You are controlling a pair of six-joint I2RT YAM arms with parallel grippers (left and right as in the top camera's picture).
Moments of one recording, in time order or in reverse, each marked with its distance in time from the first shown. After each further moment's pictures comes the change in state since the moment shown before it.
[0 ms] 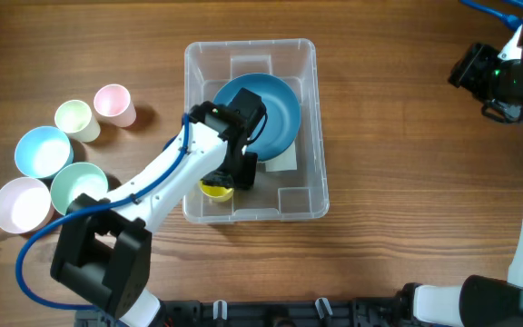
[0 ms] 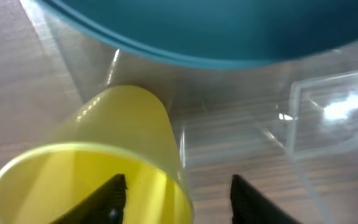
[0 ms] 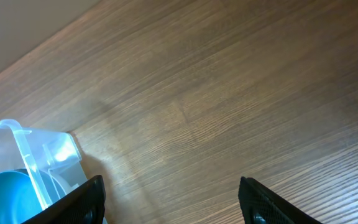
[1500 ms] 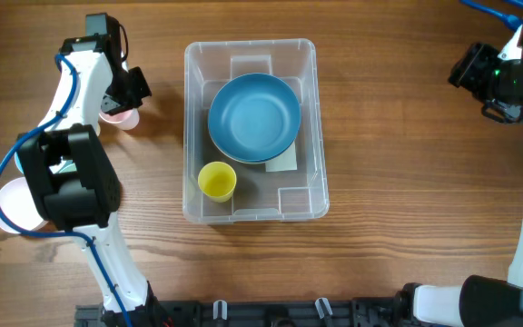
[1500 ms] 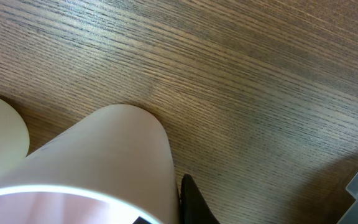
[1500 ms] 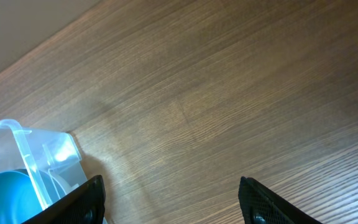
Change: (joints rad) left arm 0.654 0.426 0.472 0.121 -0.060 0.085; right arm 0.000 0.000 0.000 0.000 0.000 0.000
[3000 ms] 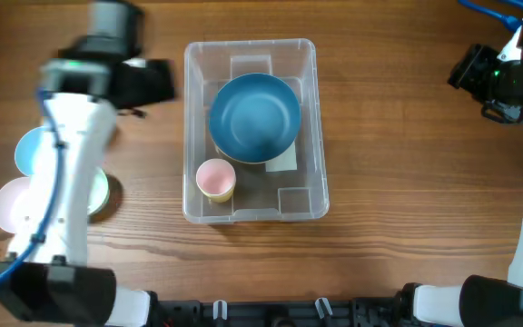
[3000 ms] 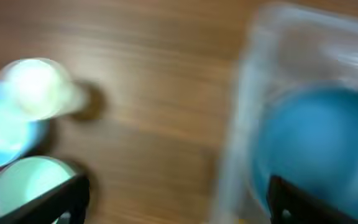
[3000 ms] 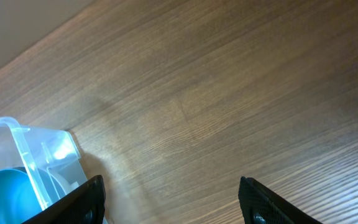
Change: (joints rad) left arm -0.188 -0.542 -0.077 -0.163 -0.128 -0.011; right arm 0.000 0.000 -0.001 -0.008 -0.001 0.000
